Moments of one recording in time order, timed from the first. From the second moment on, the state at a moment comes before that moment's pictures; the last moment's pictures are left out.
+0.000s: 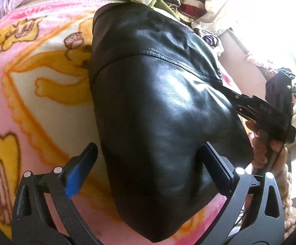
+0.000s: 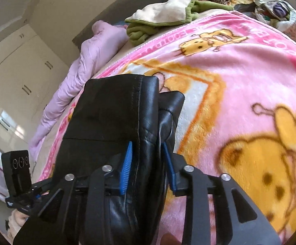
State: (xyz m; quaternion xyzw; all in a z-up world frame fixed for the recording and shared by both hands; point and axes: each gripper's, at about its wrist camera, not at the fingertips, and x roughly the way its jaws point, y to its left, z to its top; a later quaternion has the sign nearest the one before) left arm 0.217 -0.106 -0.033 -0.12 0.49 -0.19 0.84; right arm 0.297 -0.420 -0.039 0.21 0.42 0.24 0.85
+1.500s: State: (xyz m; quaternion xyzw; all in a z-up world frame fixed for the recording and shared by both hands) left arm 0.236 -0.090 -0.058 -0.23 0.50 -0.24 0.80; right arm 0.255 -0.393 -0.071 0.26 0.49 0.27 0.79
